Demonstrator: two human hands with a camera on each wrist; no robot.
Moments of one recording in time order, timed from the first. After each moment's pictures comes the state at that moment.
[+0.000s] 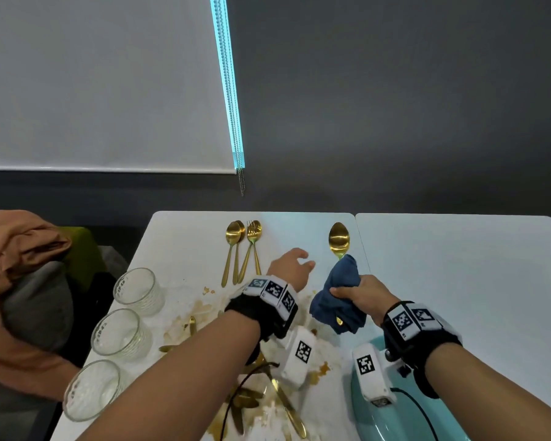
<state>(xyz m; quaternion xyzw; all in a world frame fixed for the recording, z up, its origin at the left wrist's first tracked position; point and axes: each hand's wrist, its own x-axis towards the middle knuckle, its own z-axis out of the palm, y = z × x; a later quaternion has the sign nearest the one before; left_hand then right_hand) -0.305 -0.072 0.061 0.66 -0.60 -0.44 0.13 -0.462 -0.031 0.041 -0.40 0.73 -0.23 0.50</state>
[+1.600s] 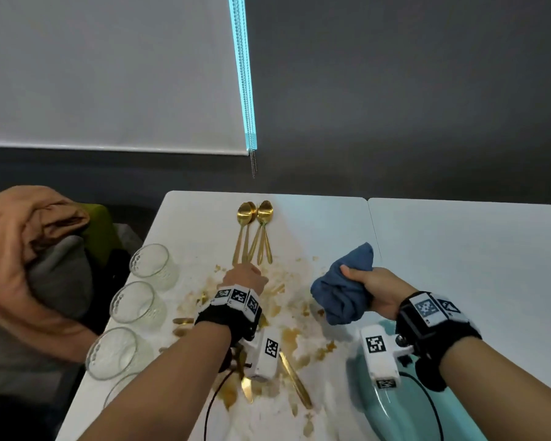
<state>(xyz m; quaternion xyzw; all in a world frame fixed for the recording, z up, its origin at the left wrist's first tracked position) -0.224 -0.057 0.007 0.77 -0.53 -0.34 0.02 -0.457 -0.015 0.048 -0.27 0.65 -0.29 0.65</state>
